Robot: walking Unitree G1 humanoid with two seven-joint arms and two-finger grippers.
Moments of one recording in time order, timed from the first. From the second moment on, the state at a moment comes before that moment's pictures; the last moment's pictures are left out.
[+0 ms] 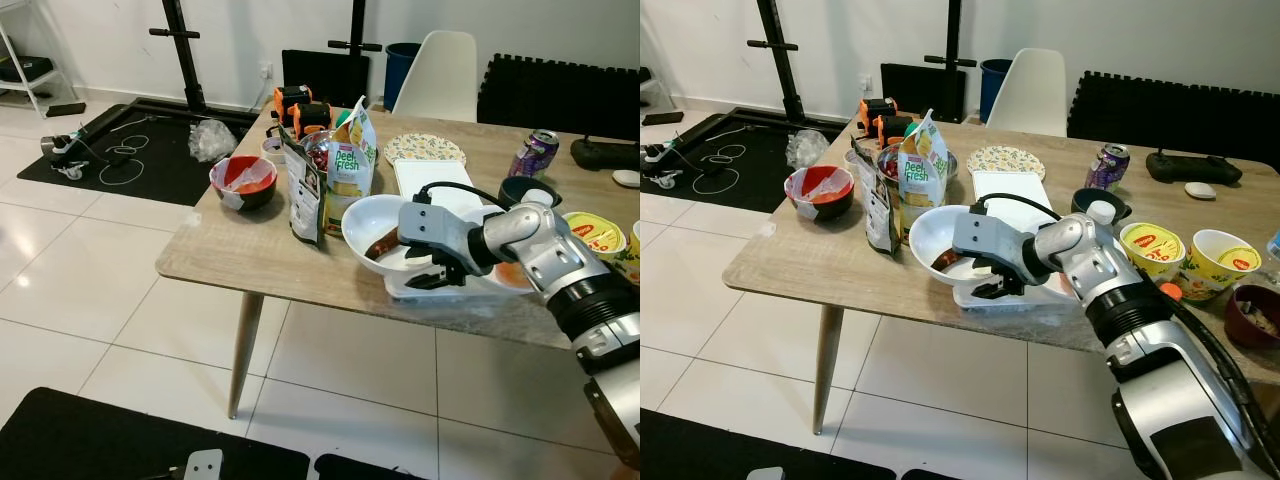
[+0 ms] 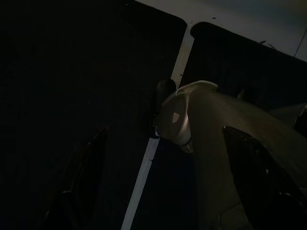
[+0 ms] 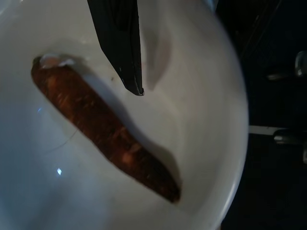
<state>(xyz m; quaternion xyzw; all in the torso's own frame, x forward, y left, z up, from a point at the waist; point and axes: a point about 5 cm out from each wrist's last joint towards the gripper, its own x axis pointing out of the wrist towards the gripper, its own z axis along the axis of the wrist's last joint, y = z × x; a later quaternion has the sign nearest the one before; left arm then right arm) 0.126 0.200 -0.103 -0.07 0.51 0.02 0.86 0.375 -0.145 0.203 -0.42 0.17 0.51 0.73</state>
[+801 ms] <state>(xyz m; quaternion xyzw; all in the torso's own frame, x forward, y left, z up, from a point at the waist) 0.126 0.199 -0.103 -0.08 0.51 0.02 0.86 0.383 -0.141 0.211 -0.45 0.14 0.49 0.73</state>
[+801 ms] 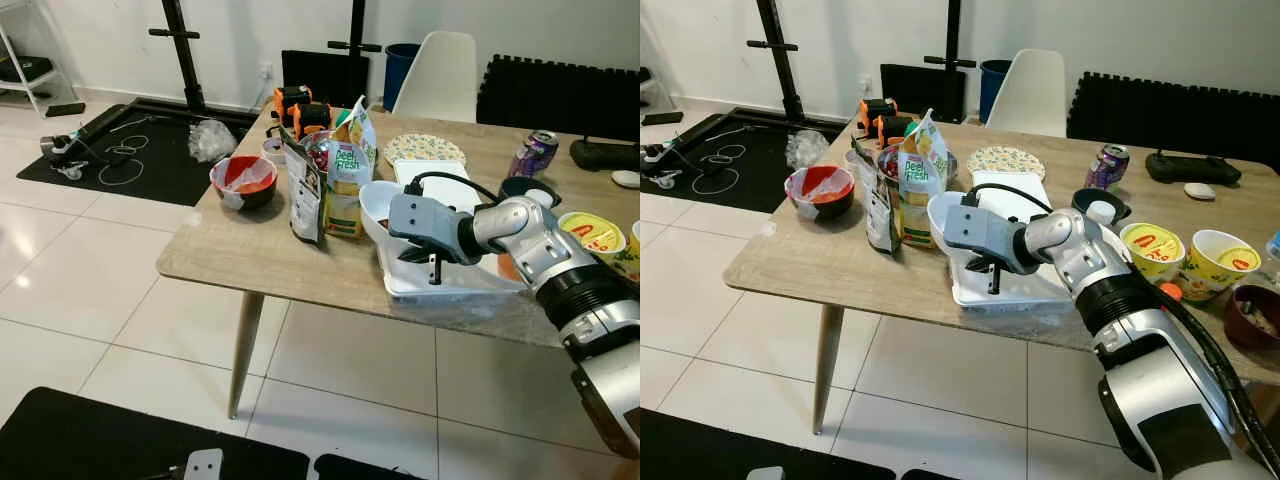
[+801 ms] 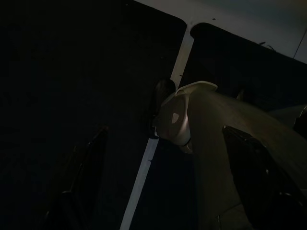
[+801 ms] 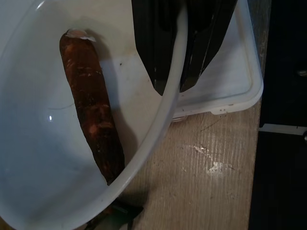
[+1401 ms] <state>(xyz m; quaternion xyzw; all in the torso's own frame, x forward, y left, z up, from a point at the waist) 0.130 0.198 -0.102 -0.07 0.50 0.02 0.86 0.377 -0.130 0.235 -0.51 0.04 0.52 0.69</state>
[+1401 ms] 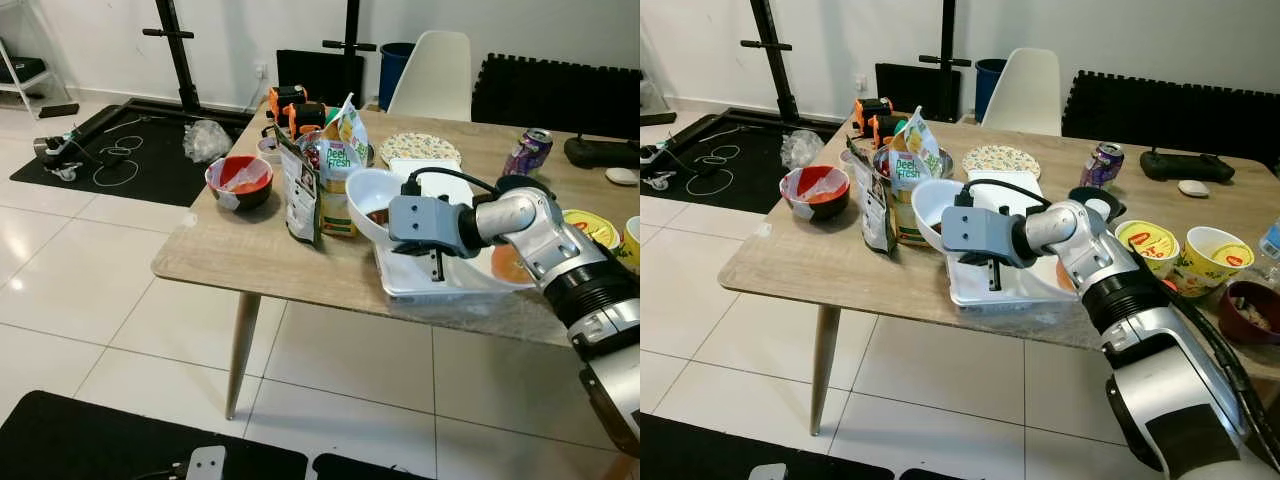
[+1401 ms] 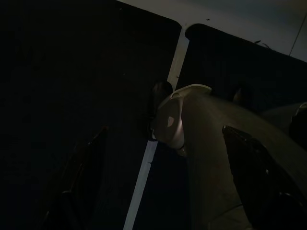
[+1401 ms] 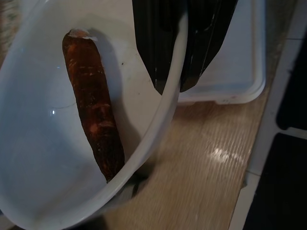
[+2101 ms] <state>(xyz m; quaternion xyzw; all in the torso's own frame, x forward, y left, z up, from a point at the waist) 0.135 0.192 -0.101 -0.08 0.50 0.01 0.86 0.337 -0.142 0.308 -0.53 -0.05 0.57 0.62</state>
